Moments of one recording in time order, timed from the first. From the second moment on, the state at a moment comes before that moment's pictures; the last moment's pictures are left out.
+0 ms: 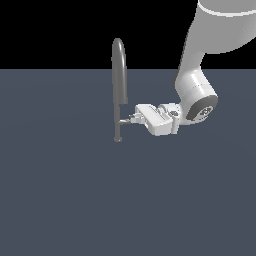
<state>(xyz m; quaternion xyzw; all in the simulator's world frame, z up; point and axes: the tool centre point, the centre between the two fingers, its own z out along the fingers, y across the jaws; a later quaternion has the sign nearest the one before) 0.023 -0.014 0.126 -0.56 0.43 0.54 0.45</state>
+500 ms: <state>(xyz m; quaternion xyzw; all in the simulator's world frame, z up) 0.024 -0.014 0.097 -0.56 0.43 0.54 0.45</state>
